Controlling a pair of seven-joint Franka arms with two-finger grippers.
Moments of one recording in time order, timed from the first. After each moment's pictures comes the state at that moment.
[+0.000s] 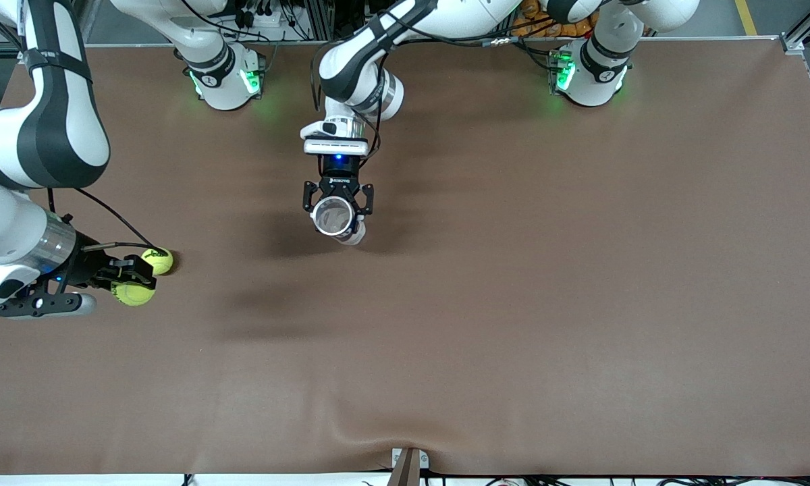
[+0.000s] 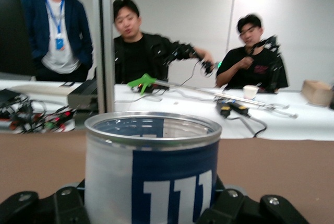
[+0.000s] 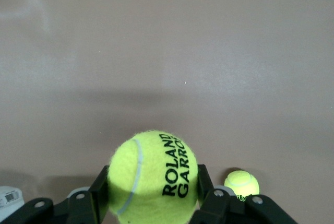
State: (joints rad) left arm -1.05 0.85 -0.13 -1.39 1.86 2.01 -2.30; right arm 0.01 0.31 0.03 -1.55 0.08 1.92 -0.04
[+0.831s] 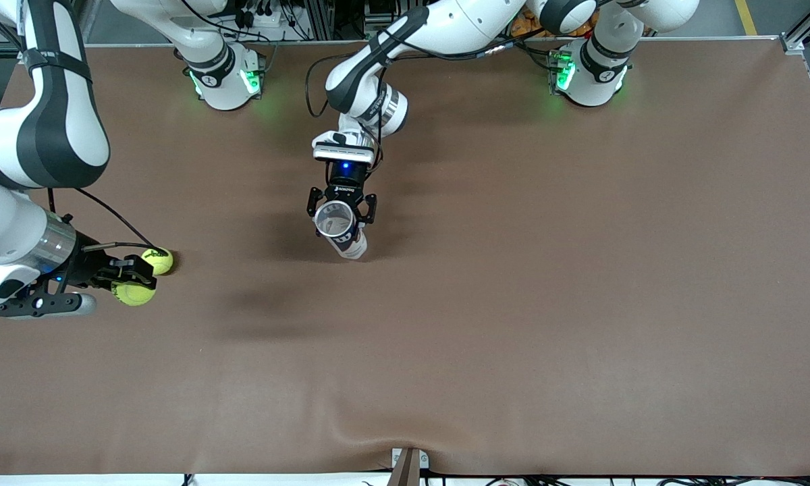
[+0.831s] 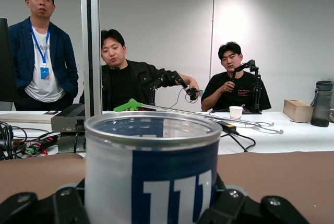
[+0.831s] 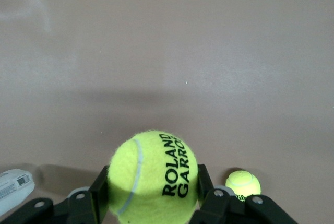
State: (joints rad) left arm -1.06 0.90 -0.12 -1.42 2.04 1.94 -2.42; right arm 0.01 0.31 0.03 -1.55 0.08 1.92 -0.04
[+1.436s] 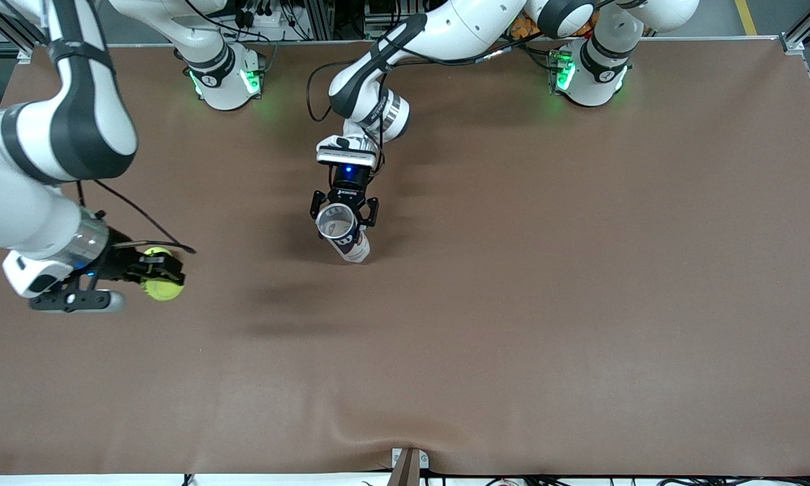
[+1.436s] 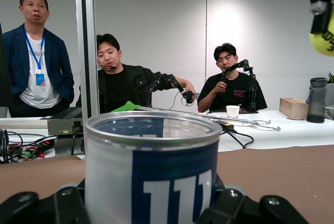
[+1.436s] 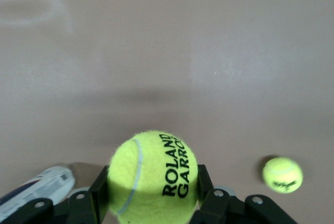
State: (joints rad) left arm -1.06 0.93 -0.12 -1.43 2.09 1.91 -2.44; right arm 0.11 0.29 0.03 -1.55 0.11 1.89 0.16
